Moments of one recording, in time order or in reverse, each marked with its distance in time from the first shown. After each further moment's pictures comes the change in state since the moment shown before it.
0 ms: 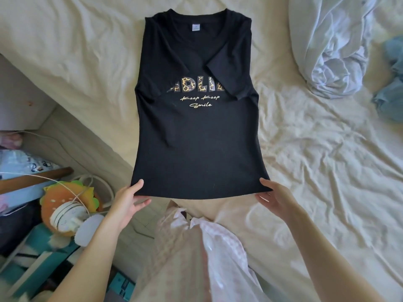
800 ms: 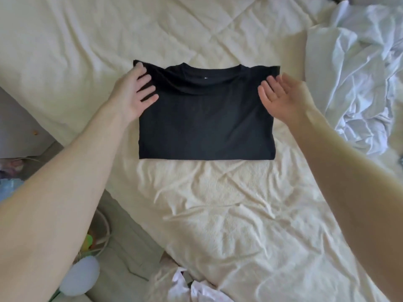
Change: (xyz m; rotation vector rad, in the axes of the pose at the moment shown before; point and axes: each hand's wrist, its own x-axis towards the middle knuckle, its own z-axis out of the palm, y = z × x) left_hand 0.056 0.311 0.146 -0.073 -0.190 0.434; right_hand 0.020 -0.285 0.212 0.430 -0.316 -0.339
